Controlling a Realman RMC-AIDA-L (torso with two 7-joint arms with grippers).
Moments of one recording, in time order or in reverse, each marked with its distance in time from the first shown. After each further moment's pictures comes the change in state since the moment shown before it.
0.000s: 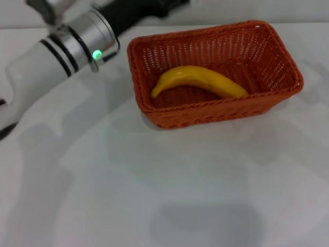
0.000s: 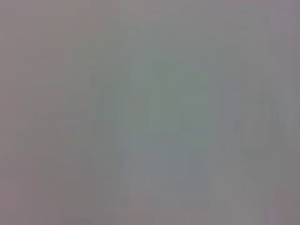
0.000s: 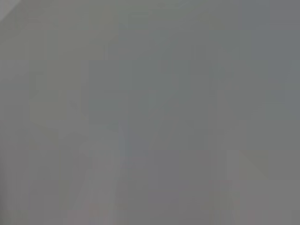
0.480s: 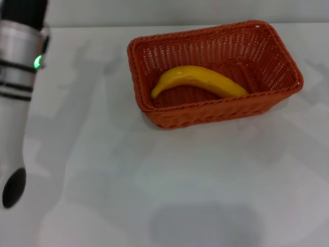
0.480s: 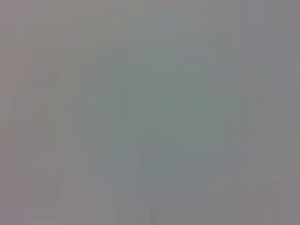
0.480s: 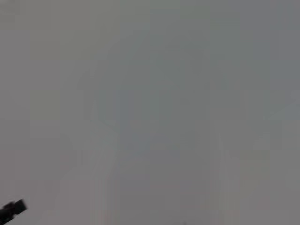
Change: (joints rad) left arm 0.230 -0.002 -0.097 0.240 -0.503 0.393 0.591; right arm -0.001 -0.002 0.003 0.024 0.004 0.016 -0.025
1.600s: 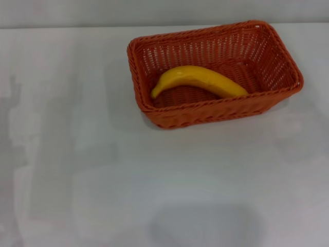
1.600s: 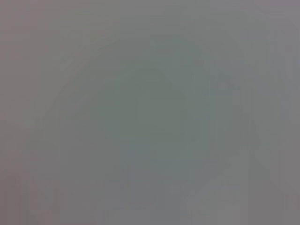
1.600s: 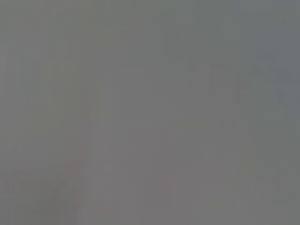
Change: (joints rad) left arm 0.286 0.001 -0.290 0.014 -0.013 -0.238 0.356; right arm -0.051 0.003 0.157 0.003 0.002 0.205 -0.100
